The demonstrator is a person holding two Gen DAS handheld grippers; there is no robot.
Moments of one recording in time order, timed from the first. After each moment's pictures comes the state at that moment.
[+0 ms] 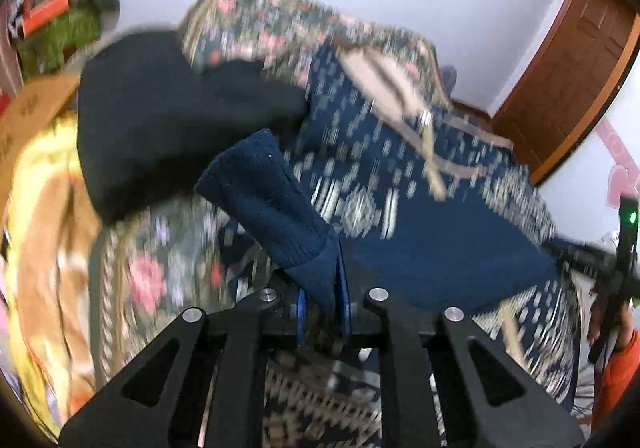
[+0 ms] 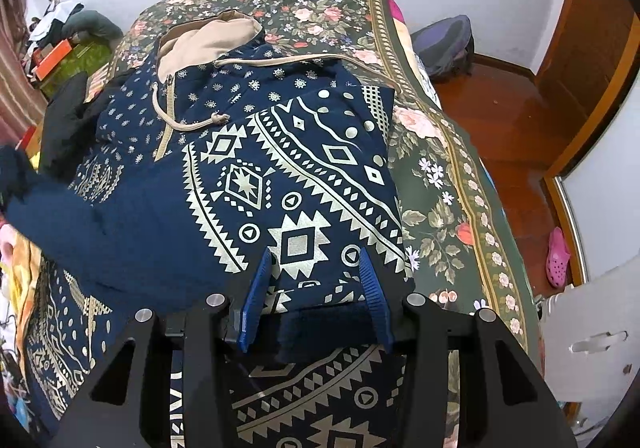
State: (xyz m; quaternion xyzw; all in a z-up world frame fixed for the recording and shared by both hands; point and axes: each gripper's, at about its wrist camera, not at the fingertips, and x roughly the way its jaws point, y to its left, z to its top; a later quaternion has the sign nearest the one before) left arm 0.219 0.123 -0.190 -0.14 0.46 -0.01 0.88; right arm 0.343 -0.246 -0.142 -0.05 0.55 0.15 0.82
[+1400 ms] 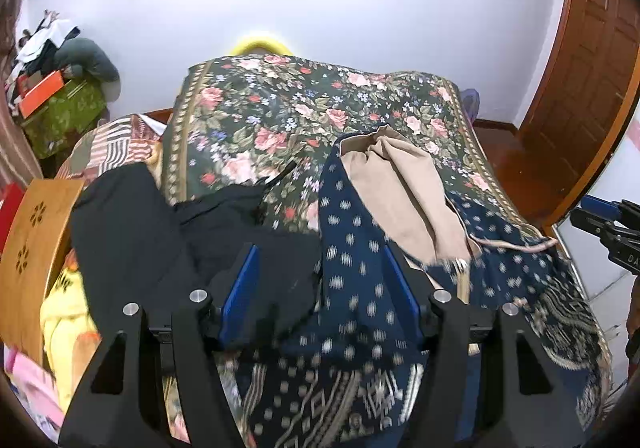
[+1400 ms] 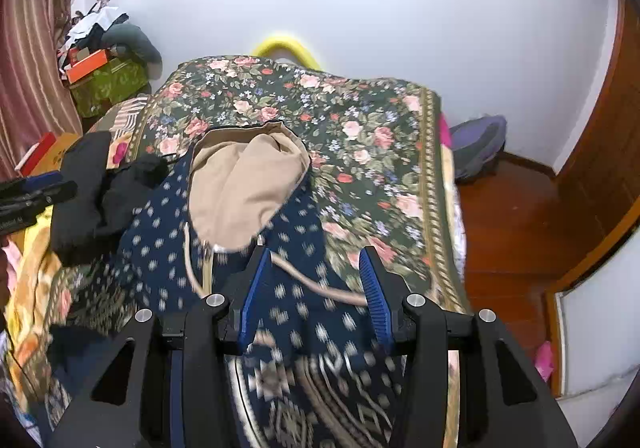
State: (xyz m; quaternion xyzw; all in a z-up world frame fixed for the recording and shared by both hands) left arm 0.384 0.125 -0.120 -0.04 0.40 0.03 0.92; right arm 0.476 -0.156 -0.080 -0.08 0.46 0.22 0.86
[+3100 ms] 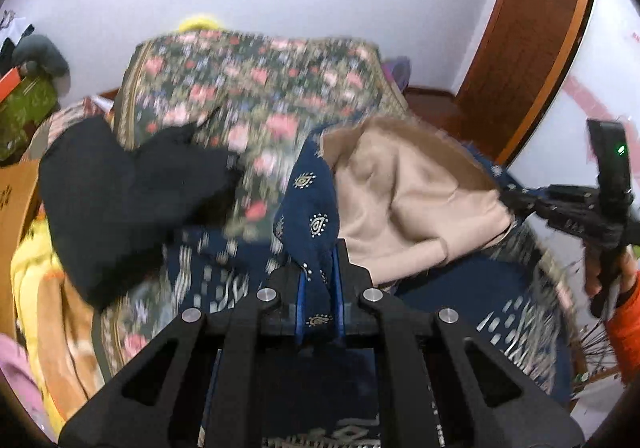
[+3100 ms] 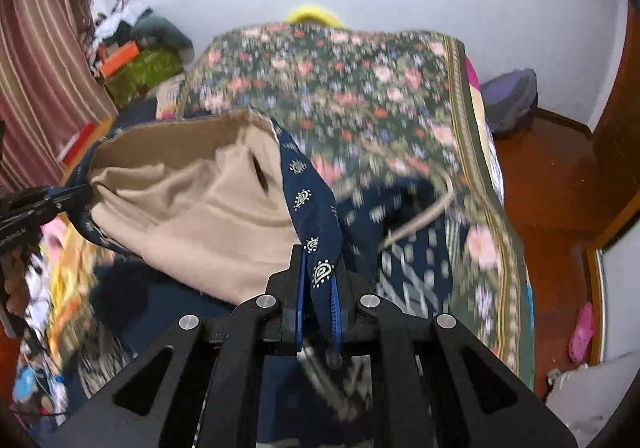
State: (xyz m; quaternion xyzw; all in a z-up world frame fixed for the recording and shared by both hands) left arm 0.260 0.068 -0.139 -0.05 0.43 -0.08 0.90; right arm 0.372 -0.209 -0.110 -0.05 0.51 0.27 0.81
